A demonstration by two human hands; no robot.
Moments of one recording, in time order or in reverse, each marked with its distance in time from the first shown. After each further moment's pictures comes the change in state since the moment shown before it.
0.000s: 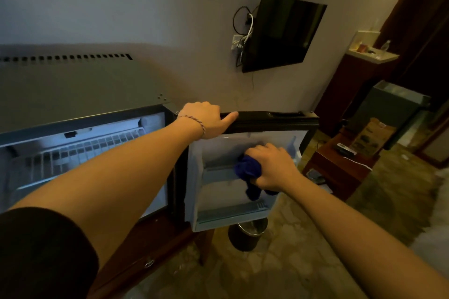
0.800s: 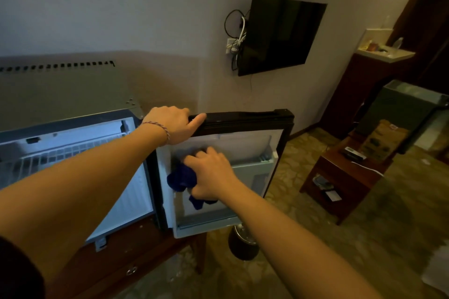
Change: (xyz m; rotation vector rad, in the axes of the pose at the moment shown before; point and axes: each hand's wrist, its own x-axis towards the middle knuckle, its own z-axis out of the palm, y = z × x) left_hand 0.009 0.012 0.008 0.091 0.017 -0.147; right_hand 0.029 -0.047 0.011 0.138 0.032 -0.210
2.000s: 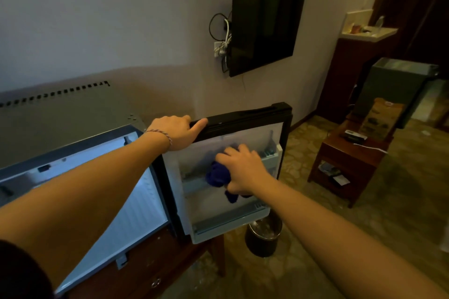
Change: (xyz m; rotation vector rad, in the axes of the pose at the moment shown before) left_hand -0.001 -0.002 -0.009 -0.049 -0.110 0.057; right_hand -0.032 0.038 -0.002 -0.076 0.035 0.183
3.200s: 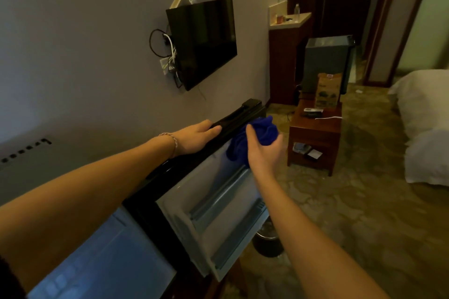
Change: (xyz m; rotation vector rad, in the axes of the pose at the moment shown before) left_hand 0.101 0.037 -0.009 -0.516 -0.386 0.373; right_hand 0.045 0.016 0.003 1.300 1.204 1.078
